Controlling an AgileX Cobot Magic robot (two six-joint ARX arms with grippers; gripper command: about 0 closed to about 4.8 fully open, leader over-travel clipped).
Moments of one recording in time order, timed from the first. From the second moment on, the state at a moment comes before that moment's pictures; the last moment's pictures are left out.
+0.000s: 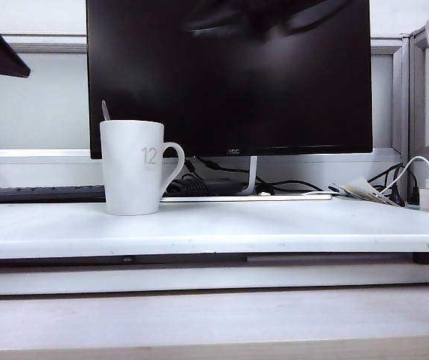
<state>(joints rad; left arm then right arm) 0.00 1.02 0.74 -0.11 0.60 -0.06 0.55 1.51 1.13 0.24 -0.55 0.01</state>
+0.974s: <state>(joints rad) 0.00 1.01 0.74 -0.11 0.60 -0.06 0.72 1.91 1.45 0.25 -0.38 -0.16</state>
